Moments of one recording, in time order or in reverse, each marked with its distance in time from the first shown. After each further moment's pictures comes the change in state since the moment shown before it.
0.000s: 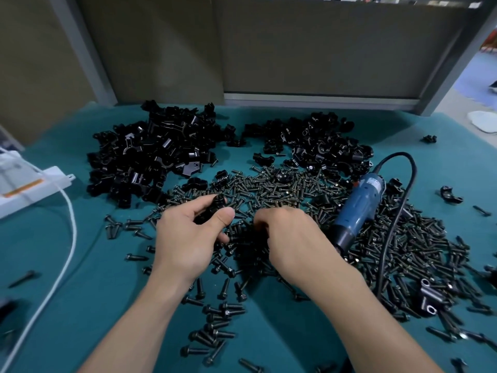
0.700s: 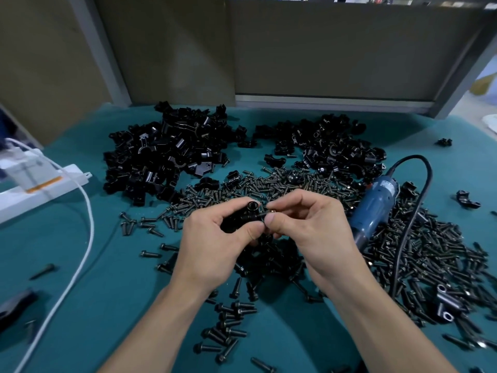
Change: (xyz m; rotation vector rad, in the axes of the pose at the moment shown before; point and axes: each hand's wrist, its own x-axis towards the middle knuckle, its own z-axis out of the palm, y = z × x) left_hand -0.017 0.015 0.002 -0.017 -0.199 0.207; right_hand -0.006 -0.005 -0.006 1.277 0.222 0.117
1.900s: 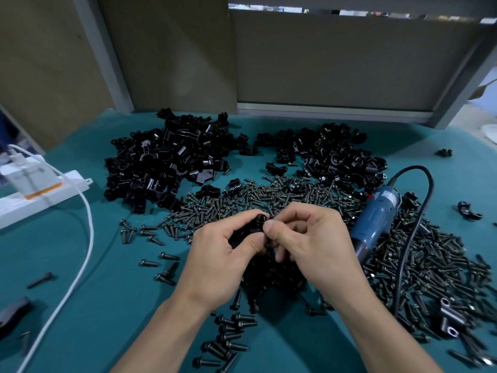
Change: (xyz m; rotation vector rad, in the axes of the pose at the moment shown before) left_hand -0.003 0.002 0.000 0.094 -0.074 0.137; right_hand 0.001 0.008 -0.007 -0.329 -0.051 -0.042
